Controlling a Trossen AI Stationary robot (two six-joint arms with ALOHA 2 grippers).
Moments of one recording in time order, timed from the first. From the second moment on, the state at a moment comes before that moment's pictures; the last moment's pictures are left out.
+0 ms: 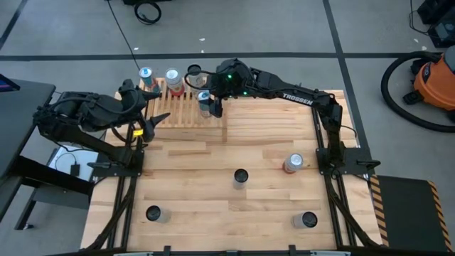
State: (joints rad) left arm -0.20 1.08 1.71 -1.16 -0.69 -0.17; right arm -0.30 1.98 2.08 -0.57 -0.09 -0.19
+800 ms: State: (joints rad) left arm -0.20 1.09 1.71 -1.24 -0.65 -0.27; right arm -0.30 1.76 2.08 -0.60 -0.02 -0.31
